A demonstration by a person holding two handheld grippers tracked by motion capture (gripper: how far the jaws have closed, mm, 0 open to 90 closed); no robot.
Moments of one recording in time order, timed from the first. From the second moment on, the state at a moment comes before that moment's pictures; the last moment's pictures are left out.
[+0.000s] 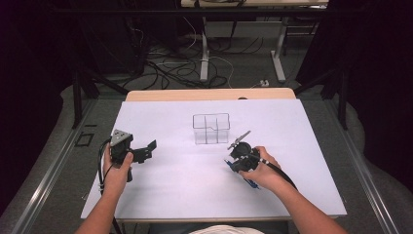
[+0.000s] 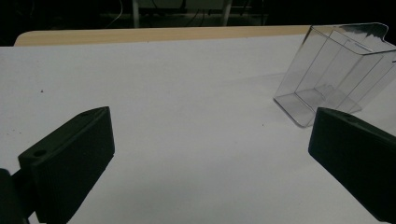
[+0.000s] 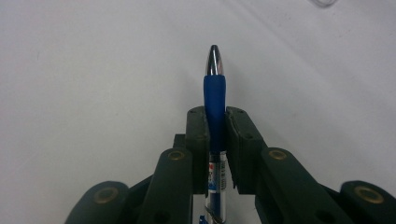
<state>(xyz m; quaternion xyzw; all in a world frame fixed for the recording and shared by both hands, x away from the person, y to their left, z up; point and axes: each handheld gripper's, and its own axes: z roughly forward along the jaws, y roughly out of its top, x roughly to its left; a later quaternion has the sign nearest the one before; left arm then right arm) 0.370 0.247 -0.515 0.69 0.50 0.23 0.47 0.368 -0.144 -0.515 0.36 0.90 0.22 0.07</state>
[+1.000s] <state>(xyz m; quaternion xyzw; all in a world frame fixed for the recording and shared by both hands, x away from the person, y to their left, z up) 0.370 0.247 -0.515 0.68 0.50 0.23 0.47 0.390 -0.149 -0.475 0.38 0.82 0.41 0.13</state>
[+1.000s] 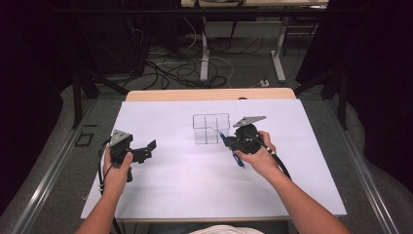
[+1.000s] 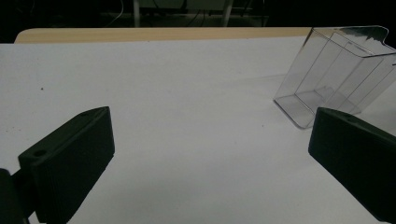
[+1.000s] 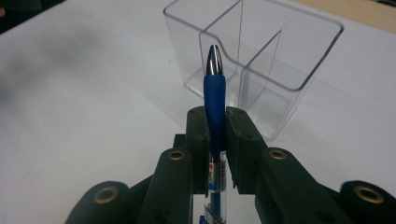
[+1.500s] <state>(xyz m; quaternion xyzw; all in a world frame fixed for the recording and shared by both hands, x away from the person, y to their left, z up) 0.370 0.247 -0.516 0.68 0.50 0.23 0.48 0.413 -0.137 -0.433 0.38 0.78 0.46 0.17</state>
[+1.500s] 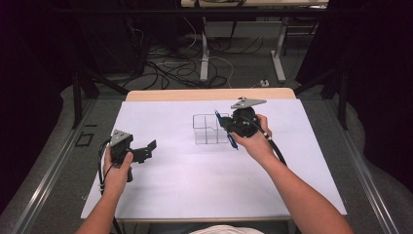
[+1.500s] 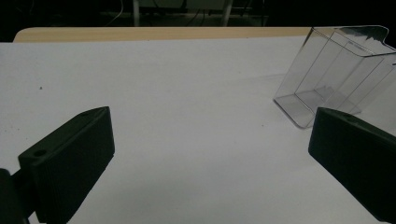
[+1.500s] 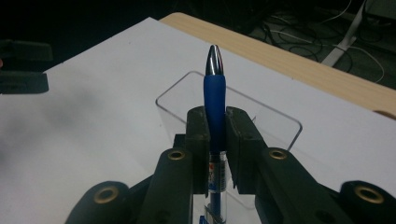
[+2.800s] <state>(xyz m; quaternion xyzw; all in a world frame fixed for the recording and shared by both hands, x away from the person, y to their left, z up) 0.370 0.250 -0.516 0.68 0.51 0.23 0.47 0.463 -0.073 -0.410 0.35 0.76 0.50 0.24</state>
